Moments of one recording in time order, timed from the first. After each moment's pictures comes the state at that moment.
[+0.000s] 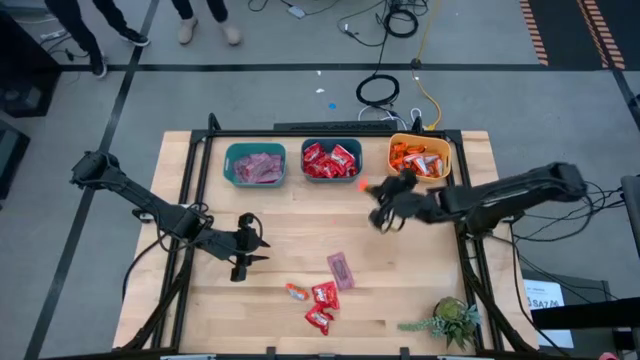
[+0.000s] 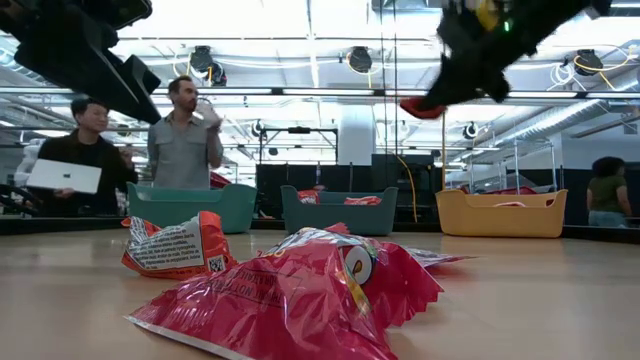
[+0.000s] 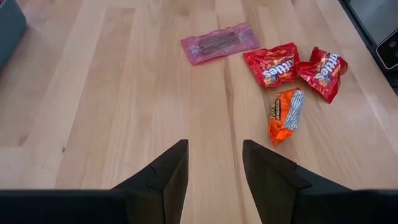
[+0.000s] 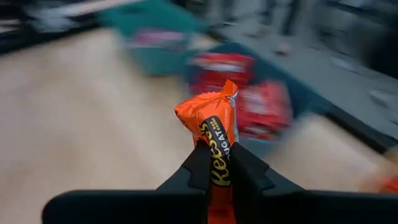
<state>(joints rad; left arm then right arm) -0.49 1.04 0.53 -0.21 -0.29 -0.31 0.13 1.16 0.74 -0.23 0.66 0.47</state>
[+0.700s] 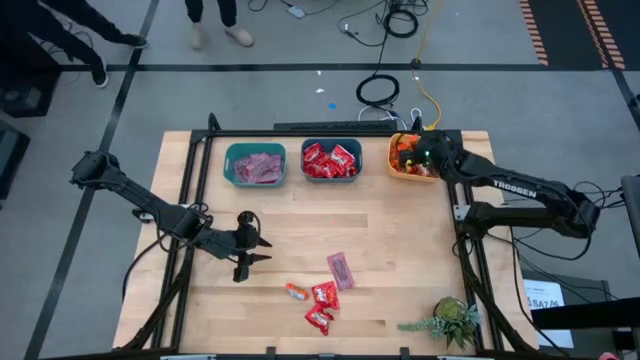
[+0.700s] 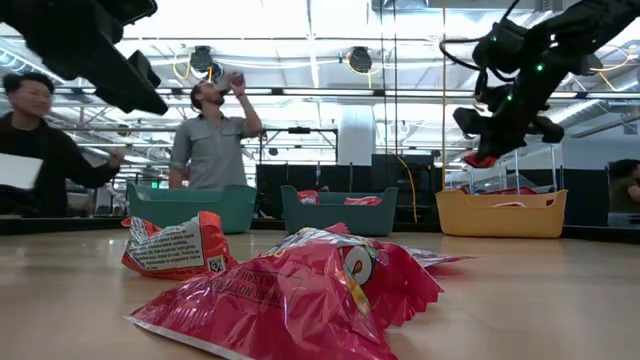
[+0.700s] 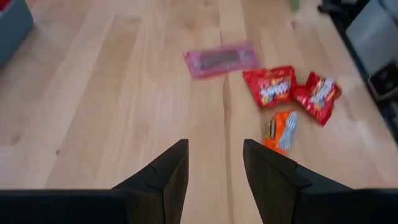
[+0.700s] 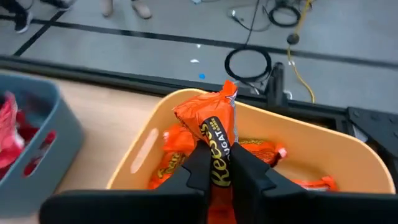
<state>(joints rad) -0.49 1.04 0.53 -0.16 -0.31 -0.38 -0.62 0.99 0.59 -0.37 0.53 0.54</state>
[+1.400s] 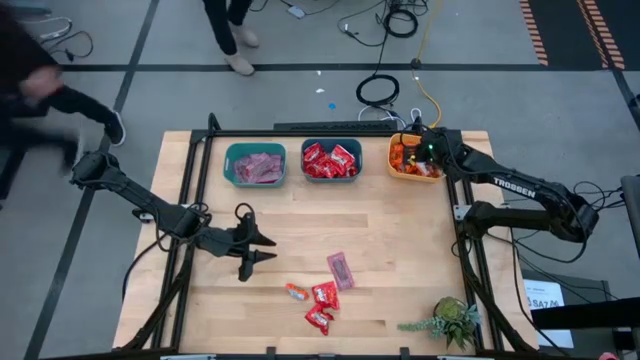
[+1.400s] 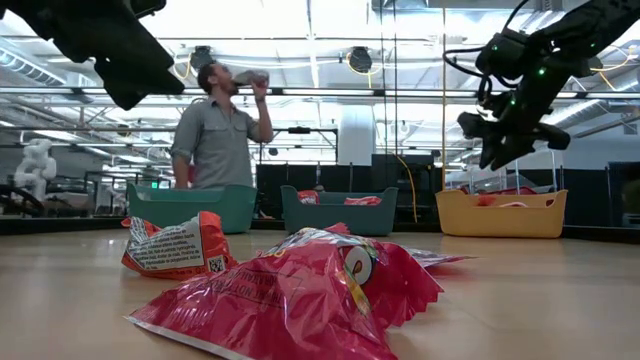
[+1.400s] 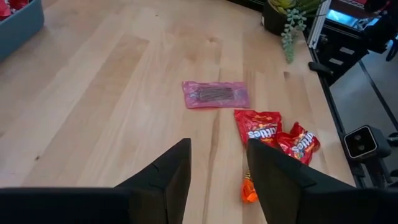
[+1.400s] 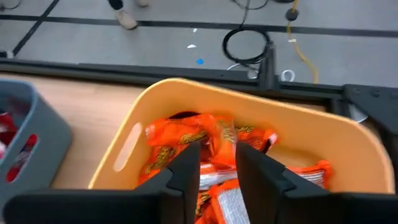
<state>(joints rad) -0.48 1.04 0.53 -0.05 -0.35 -0.54 -0.73 0.99 0.59 -0.39 0.42 0.57</state>
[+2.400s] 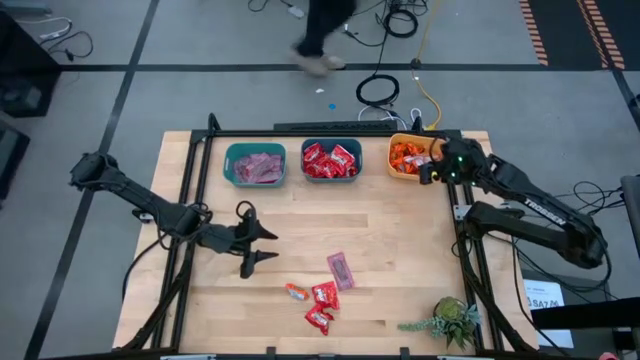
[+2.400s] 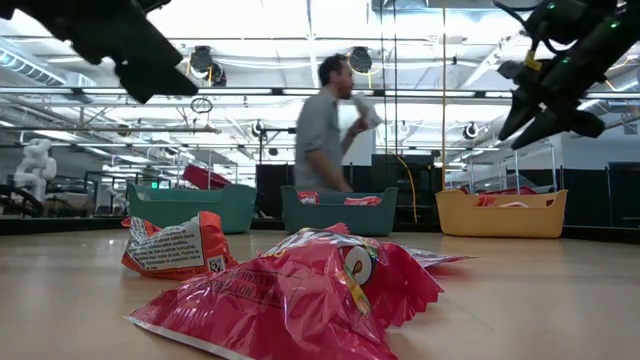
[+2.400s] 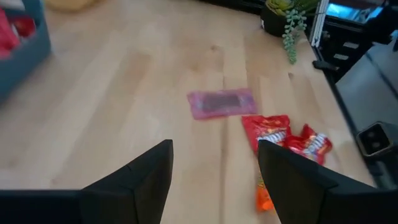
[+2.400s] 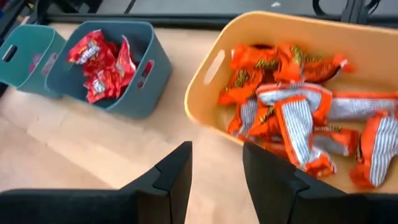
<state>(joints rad) -0.45 1.04 0.54 -0.03 -0.34 -0.43 -0.69 0.61 0.59 -0.71 0.05 0.61</state>
